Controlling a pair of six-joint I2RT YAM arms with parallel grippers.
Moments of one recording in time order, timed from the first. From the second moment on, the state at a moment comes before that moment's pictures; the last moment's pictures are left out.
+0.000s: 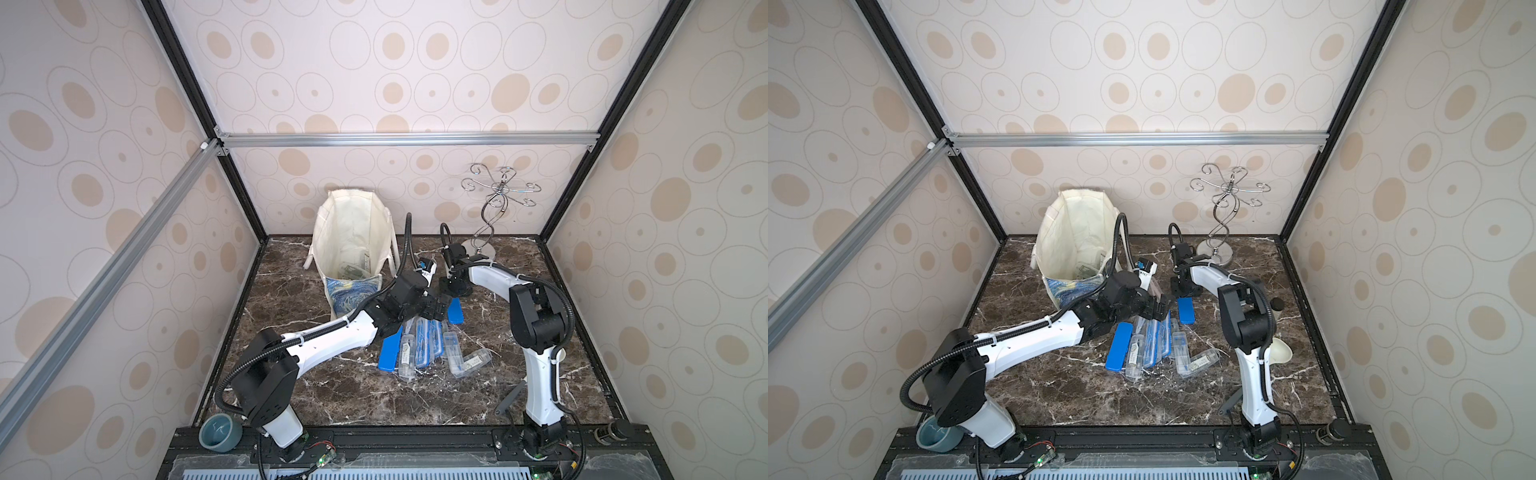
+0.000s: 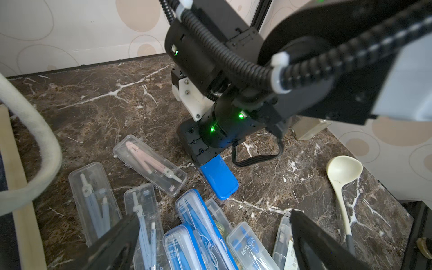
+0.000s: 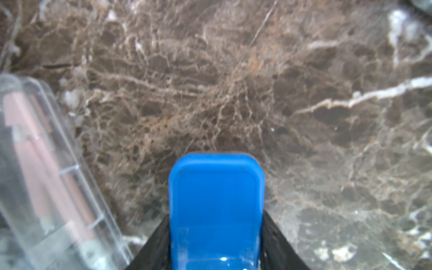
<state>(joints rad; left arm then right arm) -0.87 1.63 1.19 -0.07 -0.11 -0.36 0.35 2.14 1.60 -0.70 0.06 0.26</state>
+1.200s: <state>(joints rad) -0.88 1.80 1.20 0.30 0.10 -0.57 0.28 1.44 1.32 -0.56 -0.12 0.38</state>
